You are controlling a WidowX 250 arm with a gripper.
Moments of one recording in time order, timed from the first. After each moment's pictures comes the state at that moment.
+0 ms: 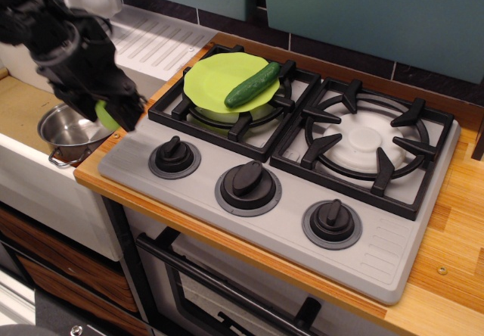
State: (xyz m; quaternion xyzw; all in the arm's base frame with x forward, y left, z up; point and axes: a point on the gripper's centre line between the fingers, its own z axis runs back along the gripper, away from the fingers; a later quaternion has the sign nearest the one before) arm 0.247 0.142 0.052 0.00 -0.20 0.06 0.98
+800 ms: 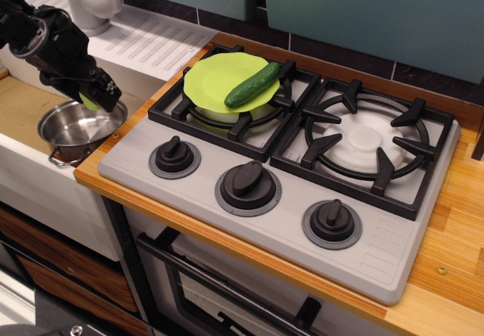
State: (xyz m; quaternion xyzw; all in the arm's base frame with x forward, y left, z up) arm 0.278 0.202 0.021 -0.03 -0.23 0.01 0.97
